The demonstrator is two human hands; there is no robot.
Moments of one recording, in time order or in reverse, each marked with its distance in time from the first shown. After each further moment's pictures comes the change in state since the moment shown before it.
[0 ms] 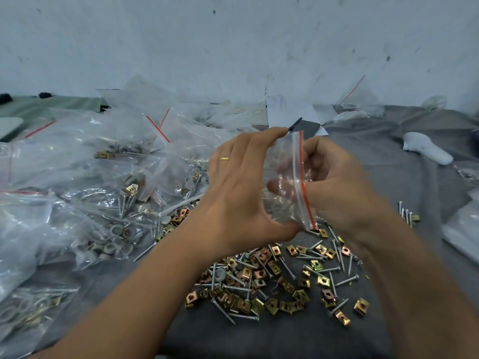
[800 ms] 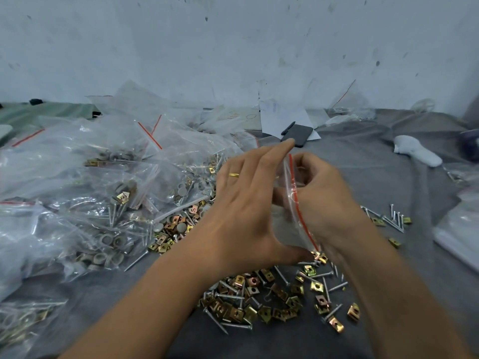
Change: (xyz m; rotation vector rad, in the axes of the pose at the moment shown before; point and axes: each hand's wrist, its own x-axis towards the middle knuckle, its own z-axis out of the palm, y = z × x) left_hand -0.002 0.004 0.014 0.042 -0.102 0.073; right_hand 0.005 0.006 0.013 -0.056 0.142 0.118
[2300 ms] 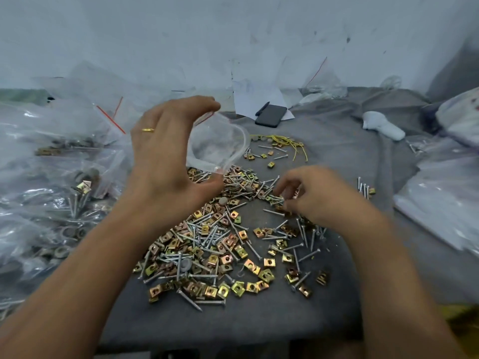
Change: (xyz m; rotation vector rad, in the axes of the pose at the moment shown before) left_hand 0.002 -0.029 -0.030 0.028 0.267 -0.032; right_hand 0.013 0.046 -0.068 -0.904 -0.237 0.077
